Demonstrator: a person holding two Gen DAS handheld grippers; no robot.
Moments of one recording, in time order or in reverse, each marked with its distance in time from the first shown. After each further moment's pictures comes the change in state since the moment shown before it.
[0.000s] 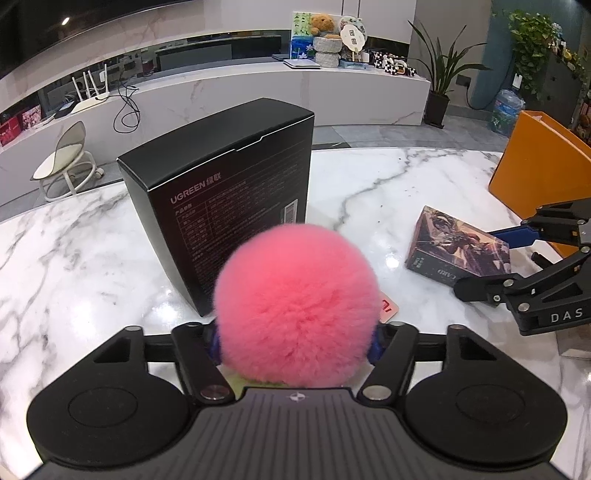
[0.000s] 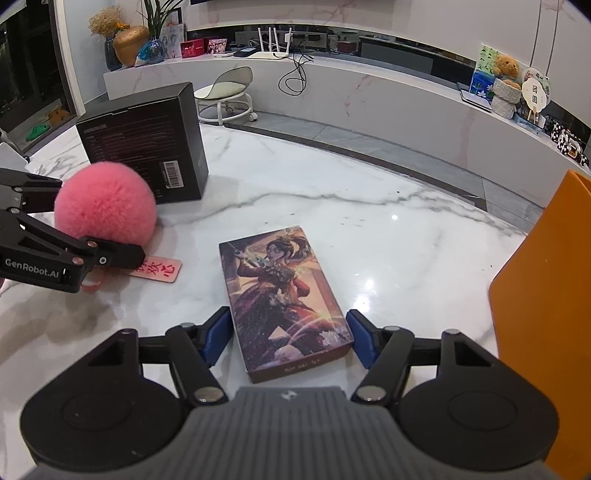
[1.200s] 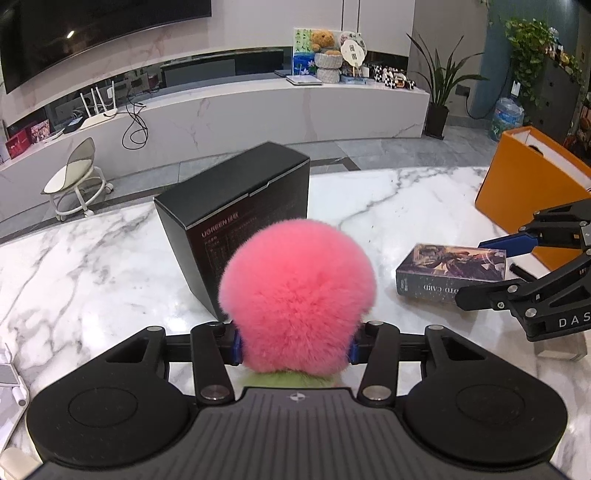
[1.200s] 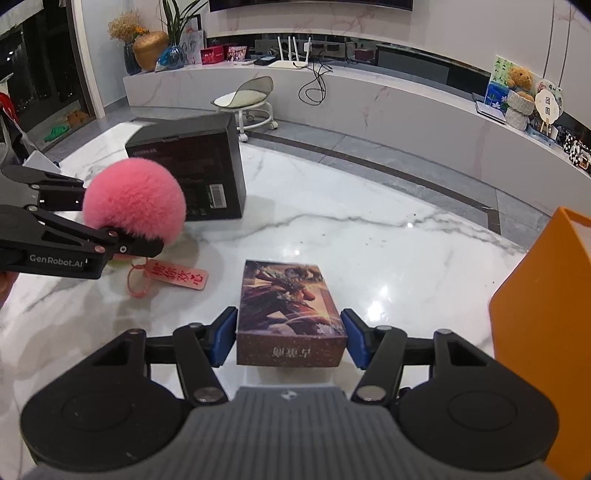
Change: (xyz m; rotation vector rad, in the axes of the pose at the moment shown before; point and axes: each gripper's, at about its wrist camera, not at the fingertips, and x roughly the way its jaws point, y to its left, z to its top) left arm -0.037 -0.005 0.007 -0.001 -0.048 0.018; right arm -0.038 0.011 0.010 -0.017 -0.022 0.053
